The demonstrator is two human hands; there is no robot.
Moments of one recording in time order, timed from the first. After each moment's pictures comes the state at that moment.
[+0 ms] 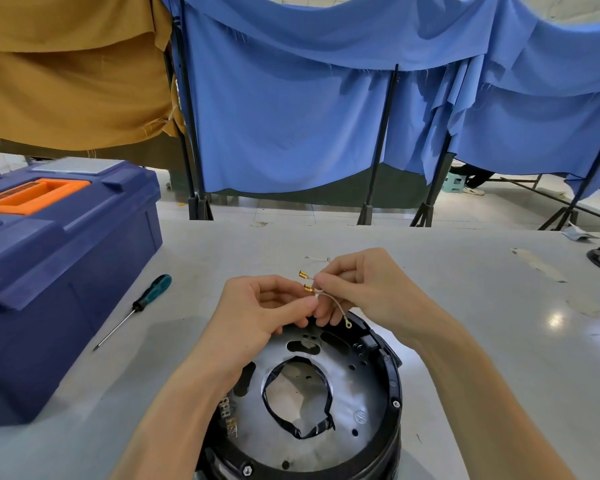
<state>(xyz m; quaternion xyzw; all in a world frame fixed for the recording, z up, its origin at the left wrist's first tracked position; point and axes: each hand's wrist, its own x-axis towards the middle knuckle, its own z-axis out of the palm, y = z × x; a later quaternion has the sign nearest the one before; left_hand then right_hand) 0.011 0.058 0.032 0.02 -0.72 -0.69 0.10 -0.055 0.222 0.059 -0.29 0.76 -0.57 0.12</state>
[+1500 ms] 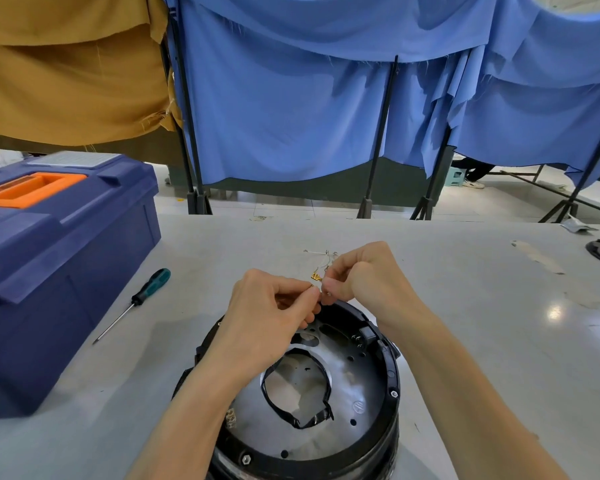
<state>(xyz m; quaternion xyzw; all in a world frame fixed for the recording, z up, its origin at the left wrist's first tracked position) 0.017 0.072 0.031 -0.02 -0.82 -0.55 0.18 -0.056 0.213 0.054 -0.16 0.82 -0.55 0.05</state>
